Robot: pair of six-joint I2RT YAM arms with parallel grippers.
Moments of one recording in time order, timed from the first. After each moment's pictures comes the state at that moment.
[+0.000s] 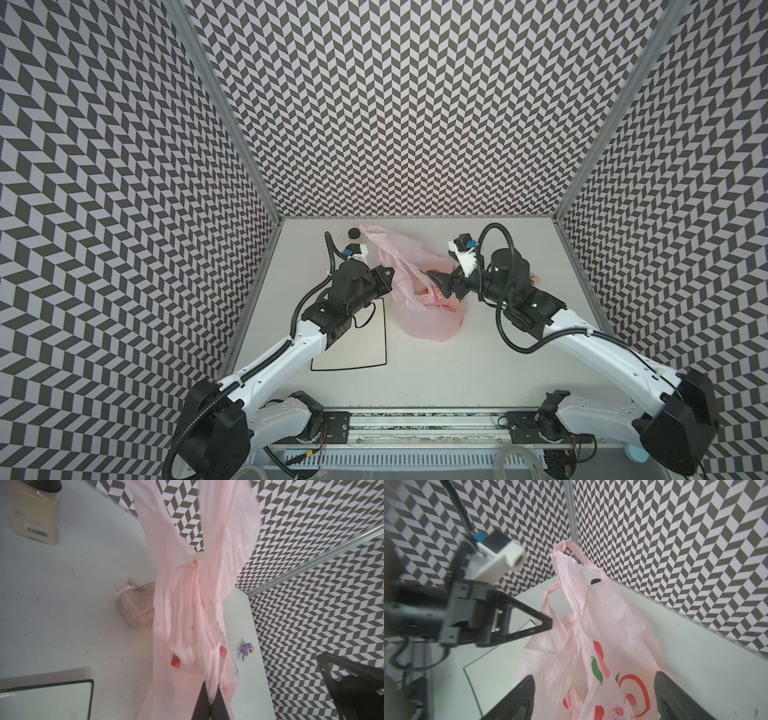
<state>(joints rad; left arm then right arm) -0.56 1.12 0.76 0.04 0.05 -0.87 0.67 1.27 1.00 -0.01 -0.17 -0.06</state>
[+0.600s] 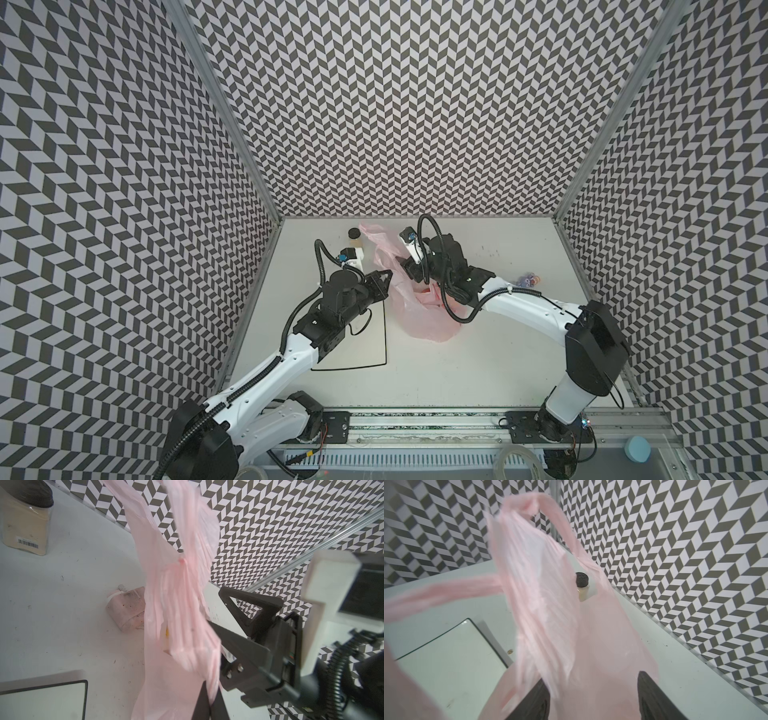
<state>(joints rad) -0.57 1.03 0.70 0.07 0.04 -0.86 0.76 1.72 1.28 0.08 0.09 -0.20</state>
